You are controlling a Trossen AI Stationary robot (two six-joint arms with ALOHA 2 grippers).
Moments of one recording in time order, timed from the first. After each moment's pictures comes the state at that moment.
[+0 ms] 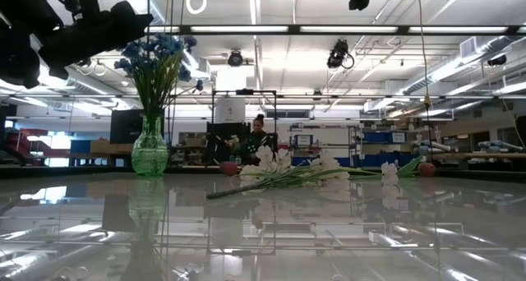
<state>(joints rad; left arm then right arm) 0.71 0.90 0.06 1.57 0.00 0.18 -0.36 1.12 1.01 0.26 -0.04 0.21</state>
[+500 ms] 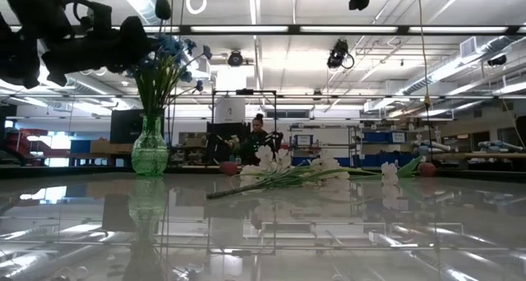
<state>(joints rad) 0.72 0.90 0.06 1.35 -0.07 0.02 -0.36 1.12 1.01 0.26 -0.04 0.21</state>
